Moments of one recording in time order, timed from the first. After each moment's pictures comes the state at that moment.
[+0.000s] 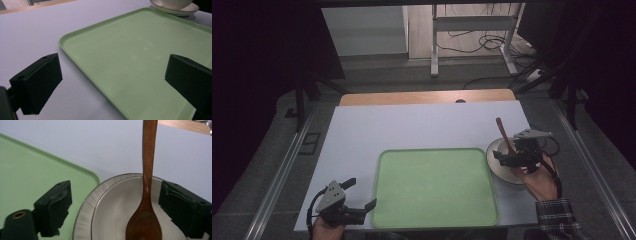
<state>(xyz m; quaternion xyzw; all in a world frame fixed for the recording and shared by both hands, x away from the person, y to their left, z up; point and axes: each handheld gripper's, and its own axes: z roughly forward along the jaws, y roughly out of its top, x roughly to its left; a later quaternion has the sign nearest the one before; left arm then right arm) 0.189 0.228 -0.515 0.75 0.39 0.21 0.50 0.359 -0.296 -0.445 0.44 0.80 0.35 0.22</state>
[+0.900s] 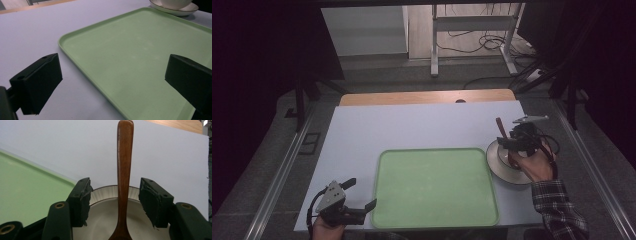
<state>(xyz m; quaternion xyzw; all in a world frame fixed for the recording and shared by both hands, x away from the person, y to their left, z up) 0.189 0.228 -0.515 0.75 0.39 0.20 0.50 0.403 -0.300 -0.438 0.47 0.80 0.32 0.21</state>
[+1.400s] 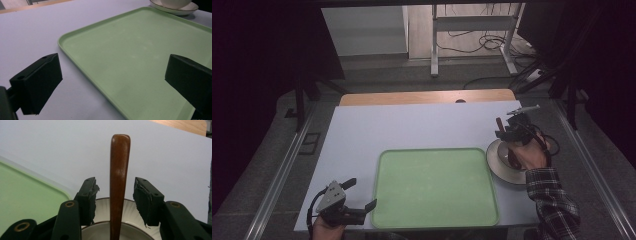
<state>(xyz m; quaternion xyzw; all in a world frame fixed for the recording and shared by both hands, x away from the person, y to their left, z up) 0.189 0.228 -0.515 0.75 0.39 0.20 0.50 0.435 -0.290 -0.436 0.47 0.81 0.28 0.20</state>
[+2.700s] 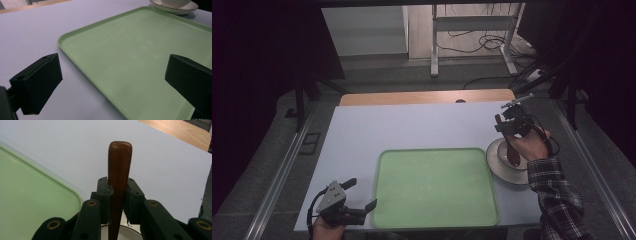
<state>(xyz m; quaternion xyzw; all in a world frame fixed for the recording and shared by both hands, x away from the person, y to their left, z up) 0.189 0.228 -0.515 0.75 0.38 0.20 0.50 0.439 -0.272 -0.403 0.43 0.85 0.25 0.19</state>
